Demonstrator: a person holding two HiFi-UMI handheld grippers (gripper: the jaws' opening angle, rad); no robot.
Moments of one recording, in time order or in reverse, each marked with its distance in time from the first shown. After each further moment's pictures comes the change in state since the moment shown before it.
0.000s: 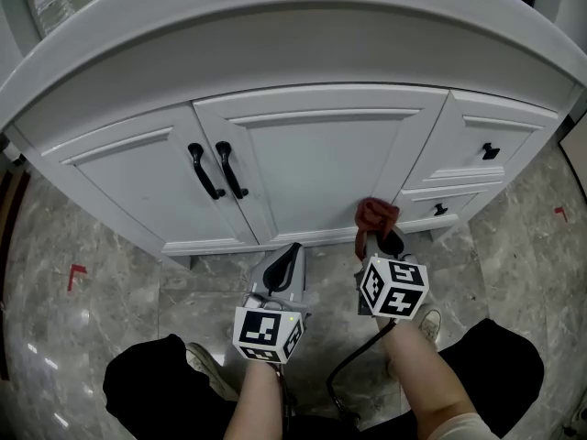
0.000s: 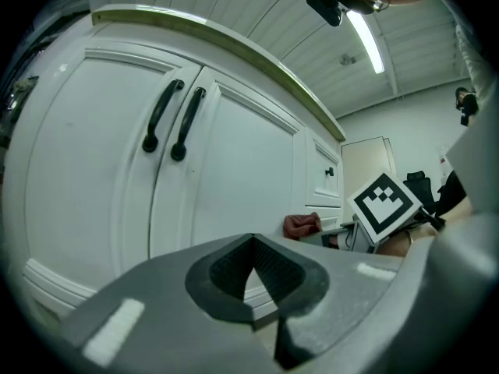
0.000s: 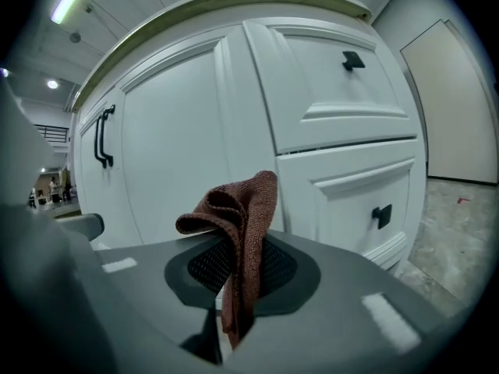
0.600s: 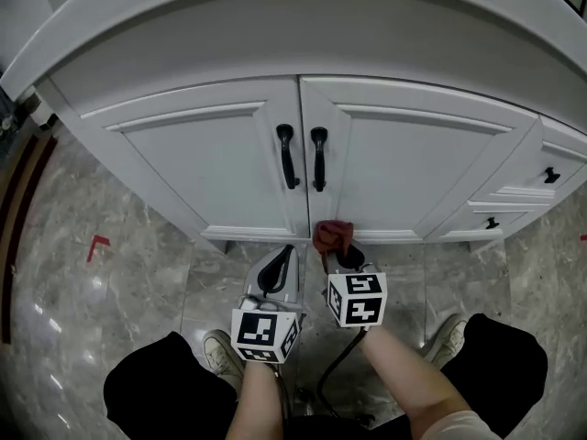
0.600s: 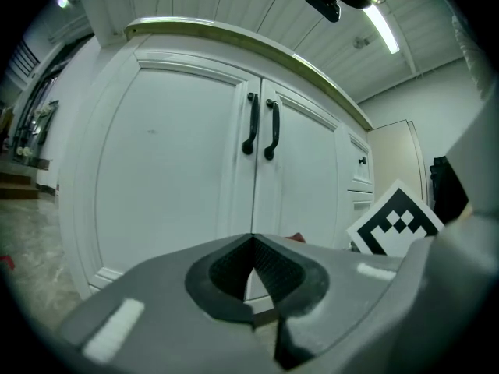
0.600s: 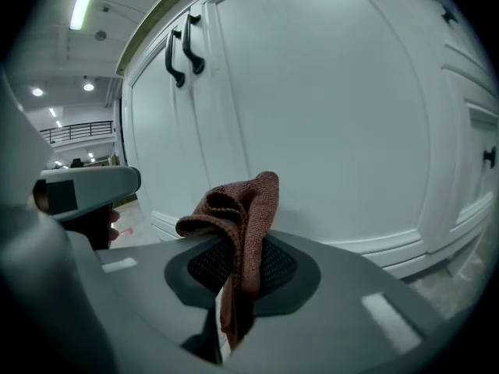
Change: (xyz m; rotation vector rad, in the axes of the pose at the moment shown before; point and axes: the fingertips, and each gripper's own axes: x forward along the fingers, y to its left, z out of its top) left arm -0.062 0.111 -0.021 0.025 0.050 0.194; right arm 0.052 0.185 -0.100 -0.112 0.177 0.309
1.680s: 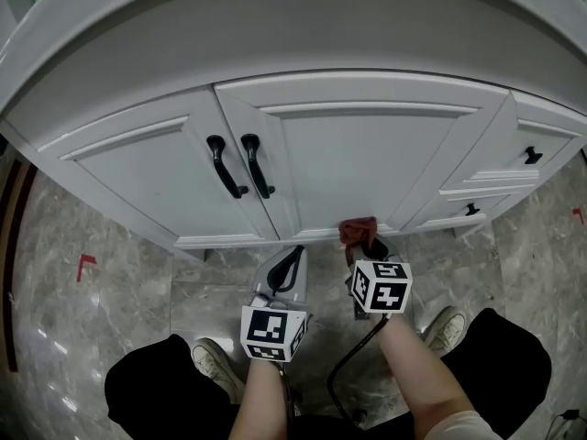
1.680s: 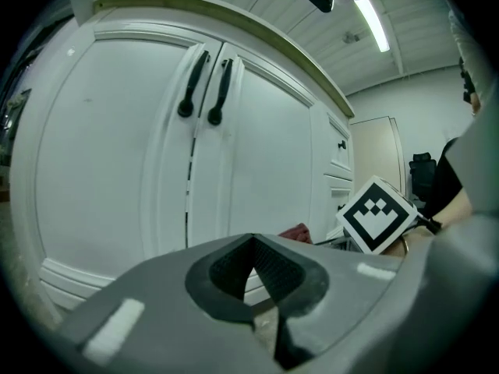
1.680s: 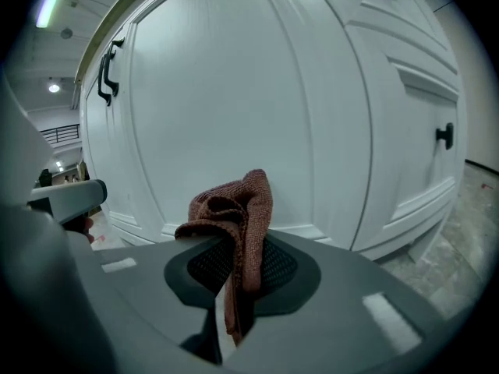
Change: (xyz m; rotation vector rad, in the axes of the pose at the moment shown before) left arm 0.047 -0.068 -0.025 0.037 0.067 -0.141; right arm -0.028 -0.124 -0.018 0.123 0.038 -0.172
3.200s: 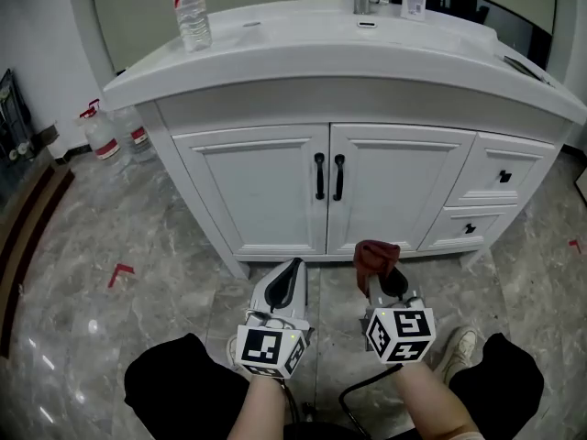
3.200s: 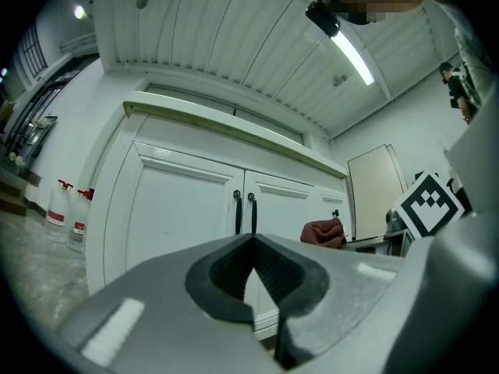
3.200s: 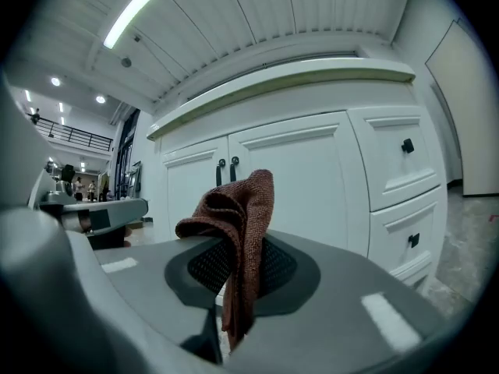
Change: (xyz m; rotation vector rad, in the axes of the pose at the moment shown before) left arm -0.183 0.024 0.142 0.019 -0.307 0.067; right arm -0.202 0.159 0.106 -0.131 -0.396 0.090
